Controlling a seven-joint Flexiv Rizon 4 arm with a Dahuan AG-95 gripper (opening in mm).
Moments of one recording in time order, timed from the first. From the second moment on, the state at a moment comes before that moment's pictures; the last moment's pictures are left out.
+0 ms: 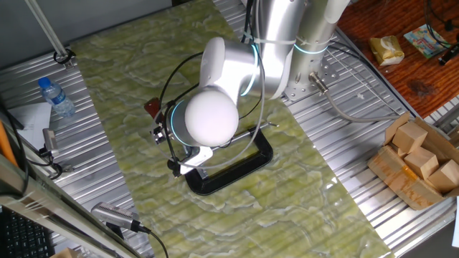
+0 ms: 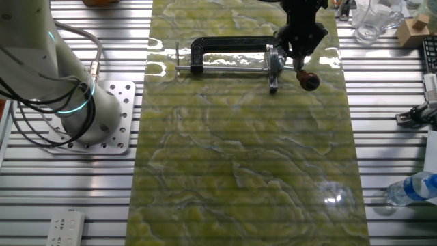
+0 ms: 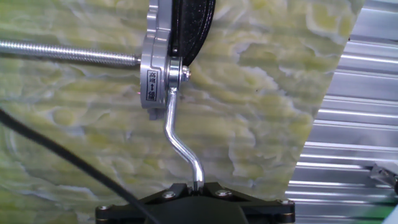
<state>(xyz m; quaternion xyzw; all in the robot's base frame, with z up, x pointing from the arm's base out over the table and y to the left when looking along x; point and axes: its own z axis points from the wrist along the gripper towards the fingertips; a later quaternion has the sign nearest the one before) 0.560 0.081 0.136 0.72 -0.64 0.22 0.16</state>
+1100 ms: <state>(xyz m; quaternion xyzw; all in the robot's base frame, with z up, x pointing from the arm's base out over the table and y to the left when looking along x) 0.557 0.076 0.112 0.71 -0.66 0.21 0.13</state>
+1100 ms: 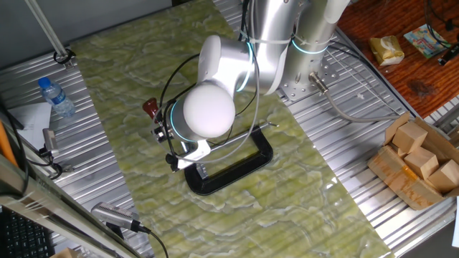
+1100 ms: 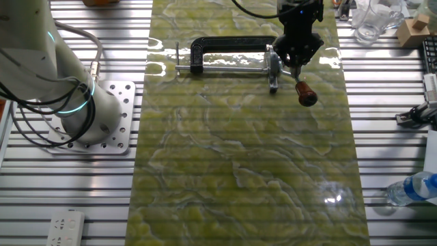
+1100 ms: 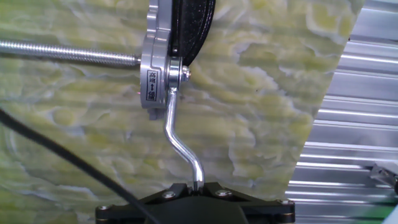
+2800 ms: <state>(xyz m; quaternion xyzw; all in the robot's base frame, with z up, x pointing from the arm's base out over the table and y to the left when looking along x) 0.550 0.073 0.097 0.64 -0.74 0.16 0.12</state>
